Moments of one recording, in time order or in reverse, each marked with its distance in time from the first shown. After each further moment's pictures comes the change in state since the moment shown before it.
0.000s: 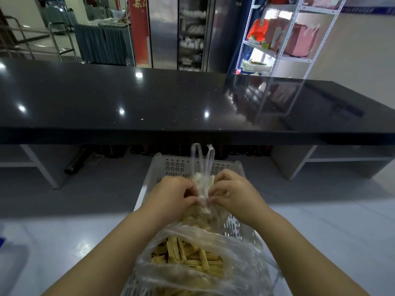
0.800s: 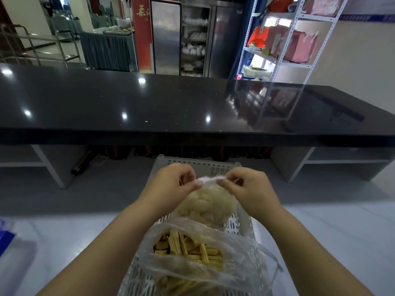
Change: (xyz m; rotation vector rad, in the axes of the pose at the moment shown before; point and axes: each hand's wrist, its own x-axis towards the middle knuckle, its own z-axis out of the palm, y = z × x) left_hand -0.009 0.012 -0.019 -0.110 0.111 -0.033; right_hand -0.013 -0.017 -0.026 0.129 0.168 0.176
